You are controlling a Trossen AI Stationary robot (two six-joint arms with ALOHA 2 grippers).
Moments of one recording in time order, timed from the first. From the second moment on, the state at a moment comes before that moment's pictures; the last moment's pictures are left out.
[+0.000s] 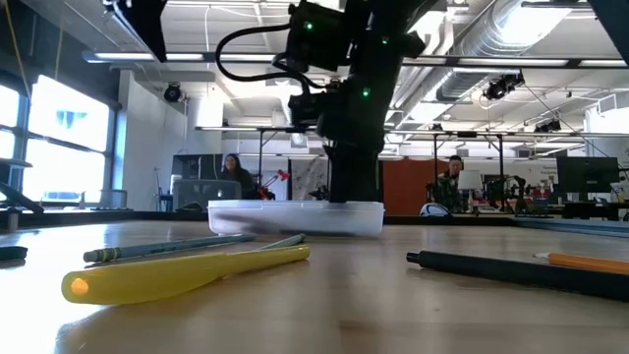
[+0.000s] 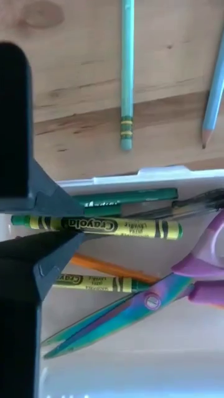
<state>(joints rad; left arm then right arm) -0.20 1.21 1.30 -1.46 -0.67 -0.77 0.01 2.00 1.45 -0.68 0.12 0.15</state>
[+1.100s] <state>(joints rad) -0.58 1.29 0.69 -0.72 0.18 -1.10 0.01 2.00 1.46 -0.69 0.19 0.06</state>
